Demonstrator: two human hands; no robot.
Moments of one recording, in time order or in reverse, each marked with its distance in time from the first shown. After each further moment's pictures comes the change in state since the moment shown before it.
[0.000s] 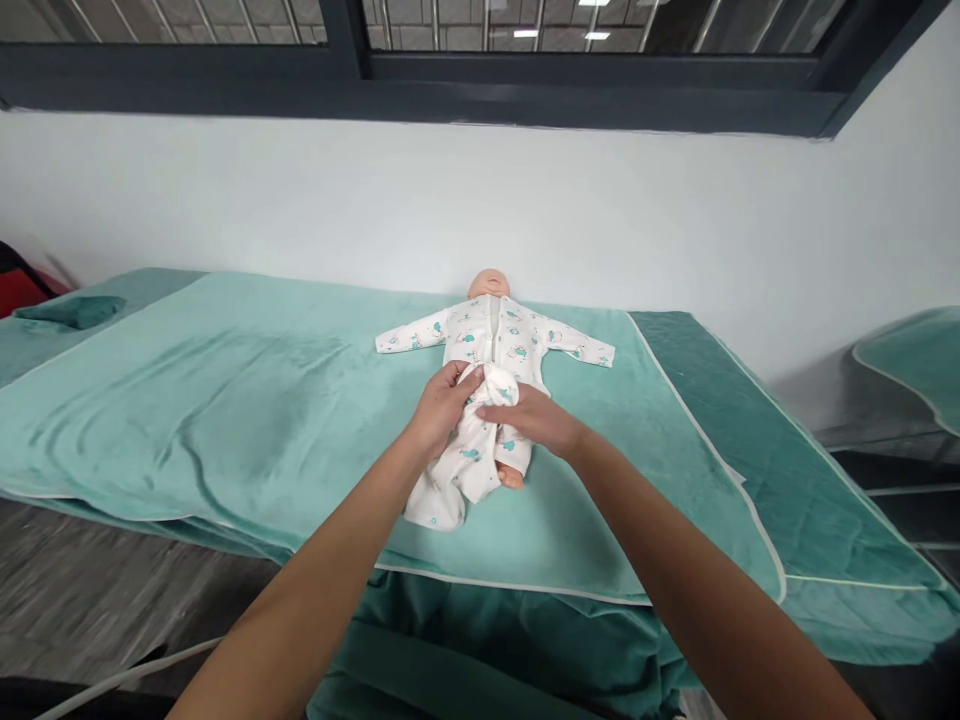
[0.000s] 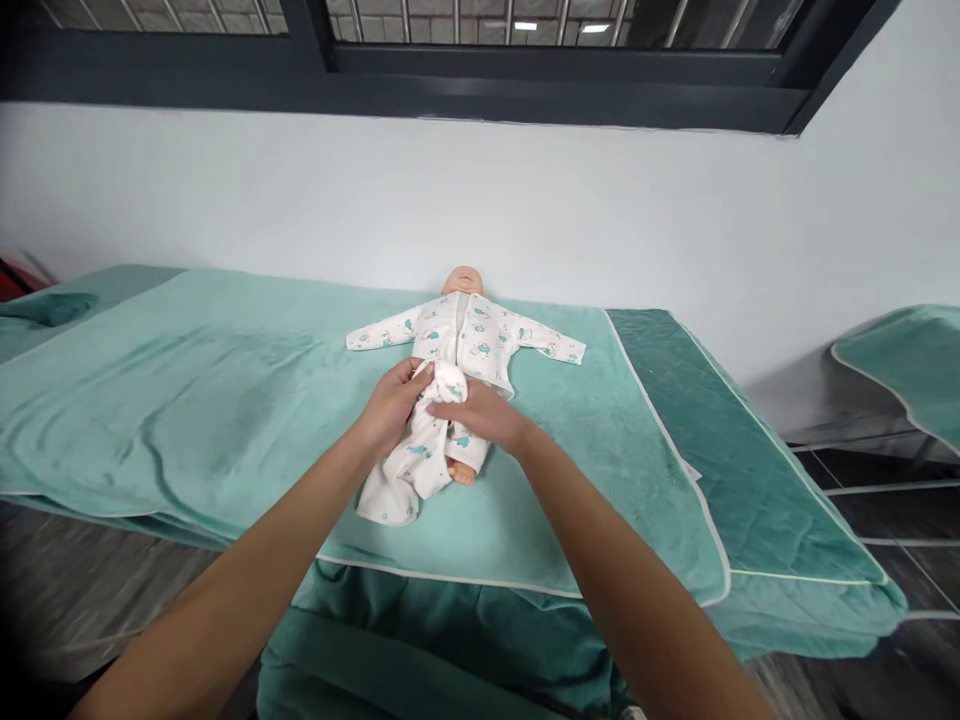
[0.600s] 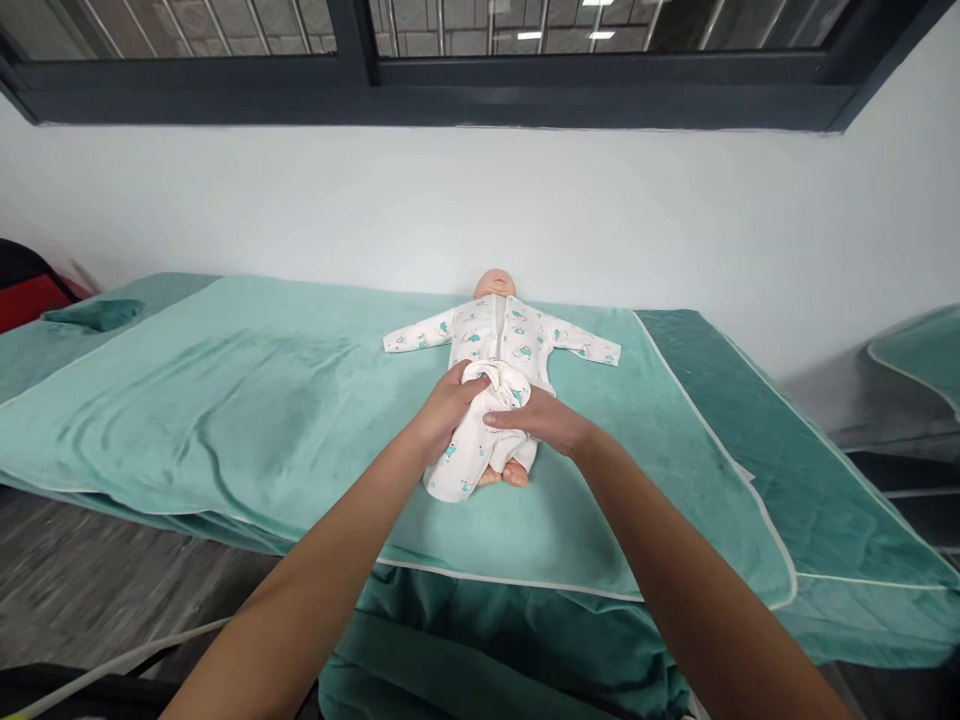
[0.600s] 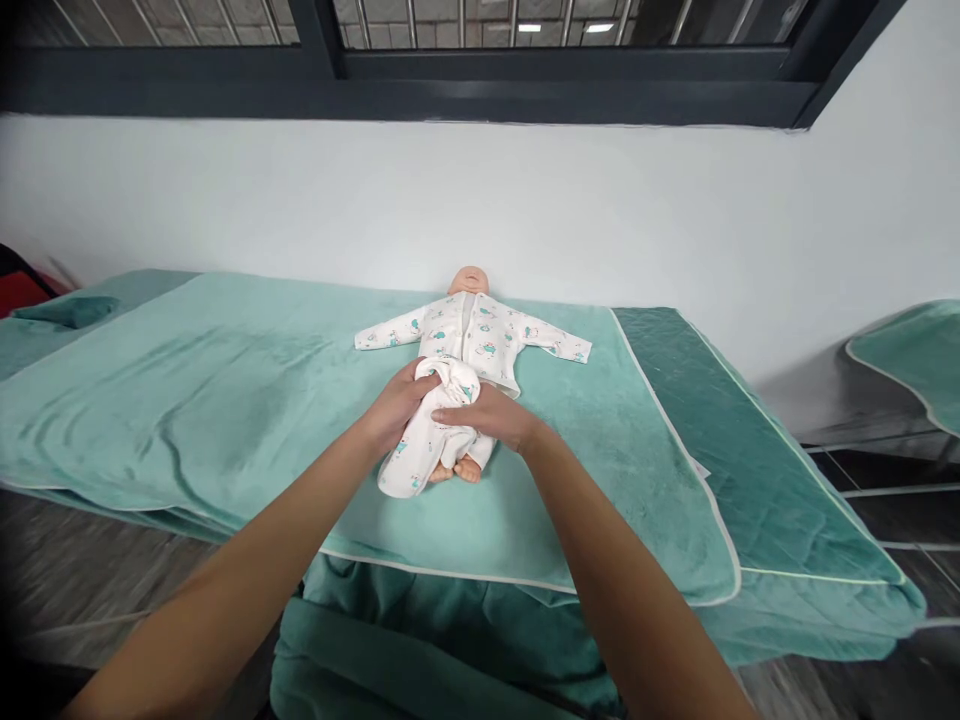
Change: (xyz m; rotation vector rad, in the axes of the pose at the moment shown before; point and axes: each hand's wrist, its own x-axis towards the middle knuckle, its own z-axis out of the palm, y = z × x) left_hand 0.001 -0.003 -0.006 -0.065 -0.075 -0.086; right_hand -0.007 0.003 -0.001 0.162 -0.143 0.014
